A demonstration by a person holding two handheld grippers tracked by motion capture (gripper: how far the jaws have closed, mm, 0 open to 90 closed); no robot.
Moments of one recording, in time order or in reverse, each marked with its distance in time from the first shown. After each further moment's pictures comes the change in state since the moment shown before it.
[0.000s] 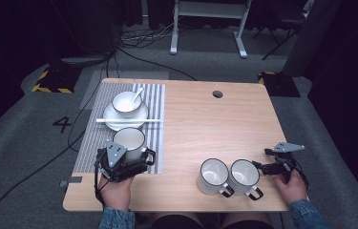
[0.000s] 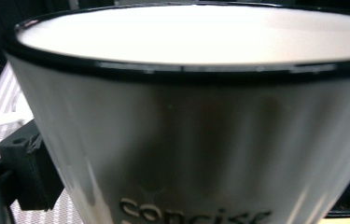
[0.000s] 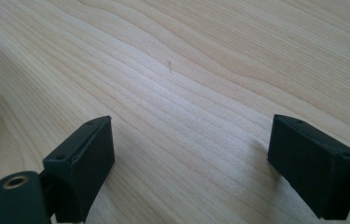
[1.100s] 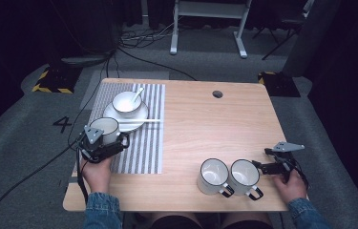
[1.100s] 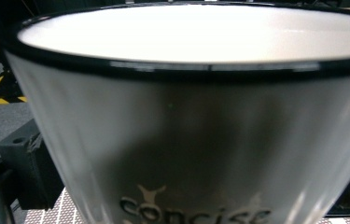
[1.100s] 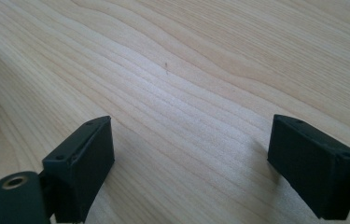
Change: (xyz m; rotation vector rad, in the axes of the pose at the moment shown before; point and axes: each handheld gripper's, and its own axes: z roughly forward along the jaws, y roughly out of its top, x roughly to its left) left arm 0.088 -0.012 0.052 0.096 0.159 -0.041; right arm 0.000 0.001 0.001 0.000 -0.006 0.014
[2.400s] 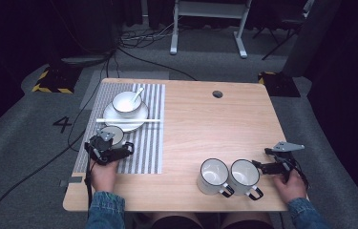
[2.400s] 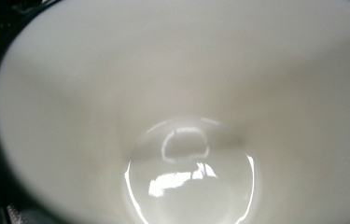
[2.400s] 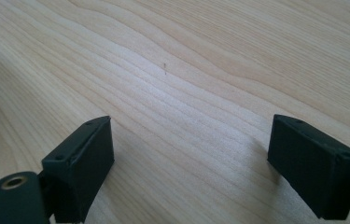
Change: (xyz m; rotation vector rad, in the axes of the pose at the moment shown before) left arm -0.010 -0.022 0.027 0.241 0.061 0.073; right arm 0.000 0.000 0.000 0.001 -0.004 0.000
